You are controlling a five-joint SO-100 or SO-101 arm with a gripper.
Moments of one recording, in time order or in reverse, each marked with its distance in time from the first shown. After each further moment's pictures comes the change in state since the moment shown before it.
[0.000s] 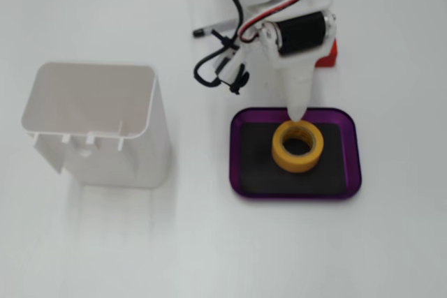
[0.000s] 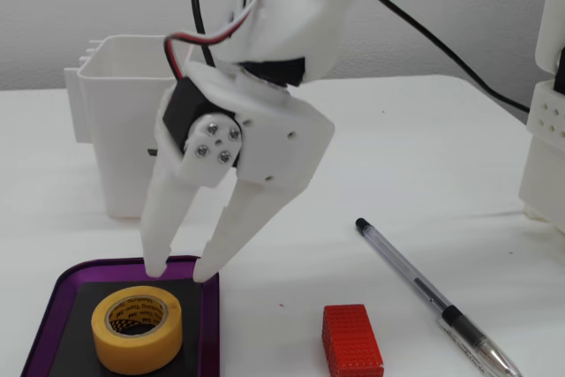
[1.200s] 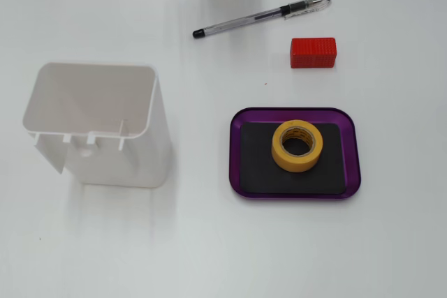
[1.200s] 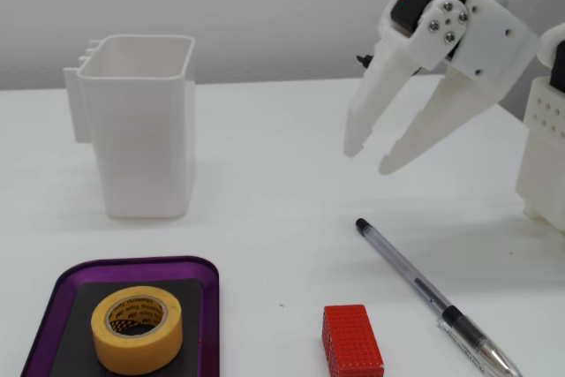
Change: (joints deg) arm 9.4 74.0 48.2 19.6 6.2
